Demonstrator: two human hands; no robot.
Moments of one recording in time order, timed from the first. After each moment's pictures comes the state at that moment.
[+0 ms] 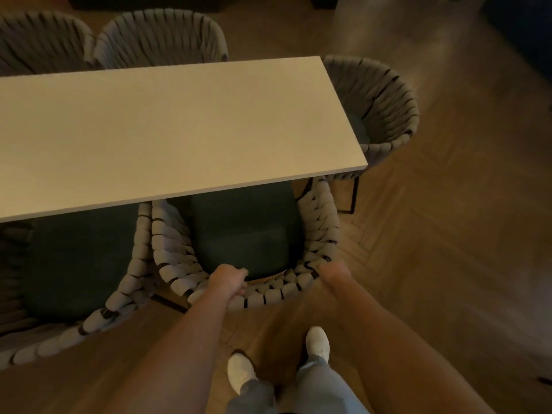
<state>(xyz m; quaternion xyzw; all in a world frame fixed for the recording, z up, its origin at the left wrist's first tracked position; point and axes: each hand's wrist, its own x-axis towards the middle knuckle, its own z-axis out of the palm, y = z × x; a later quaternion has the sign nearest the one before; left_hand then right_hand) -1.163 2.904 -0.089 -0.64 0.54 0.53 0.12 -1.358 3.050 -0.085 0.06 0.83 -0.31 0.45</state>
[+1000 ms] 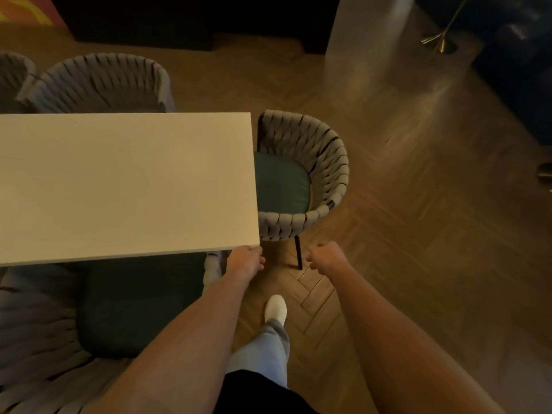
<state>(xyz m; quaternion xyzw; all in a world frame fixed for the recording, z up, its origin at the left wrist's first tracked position) -1.659 2.950 -0.052 -0.64 0.48 0.60 -0.06 -1.828 3.057 -0.028 -0.16 0.85 -0.25 0.43</state>
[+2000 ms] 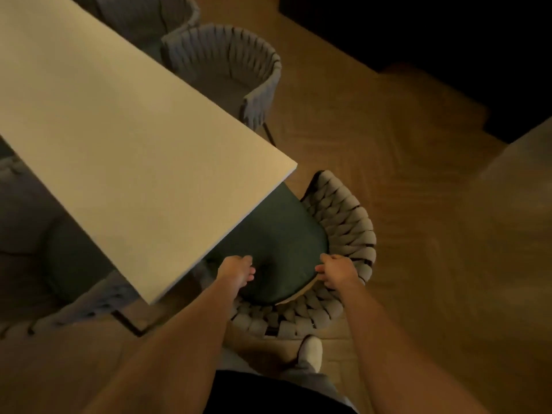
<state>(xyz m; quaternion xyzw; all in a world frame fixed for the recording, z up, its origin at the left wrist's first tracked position) -1.962 2.775 -0.099 -0.78 0.13 0.57 -0.22 -2.201 2.733 -0.066 -0.31 0.77 -0.12 0.55</state>
